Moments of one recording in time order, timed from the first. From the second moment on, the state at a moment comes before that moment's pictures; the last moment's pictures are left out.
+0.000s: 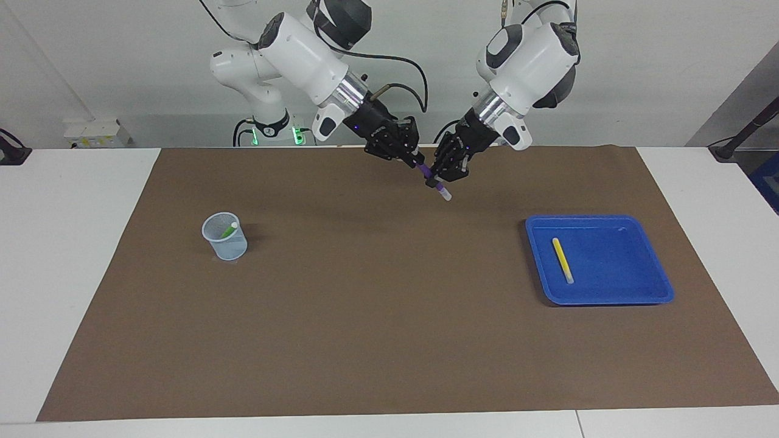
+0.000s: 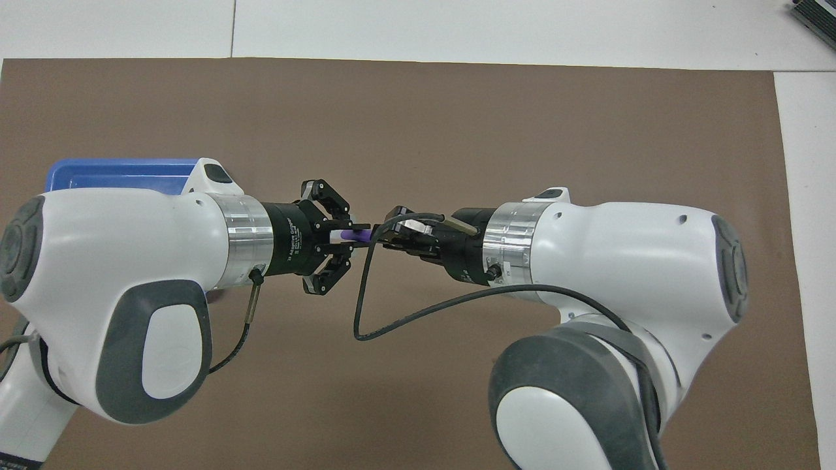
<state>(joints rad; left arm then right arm) -0.23 -0.11 -0.25 -1.99 -0.64 2.21 -1.63 0.33 -0.02 0.21 -1.89 0.78 2.34 0.48</state>
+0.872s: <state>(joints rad) -0.23 -0.12 -0.24 -1.99 -0.64 2.20 -1.58 0.33 -0.02 0.20 -1.89 0.74 2.31 0.48</state>
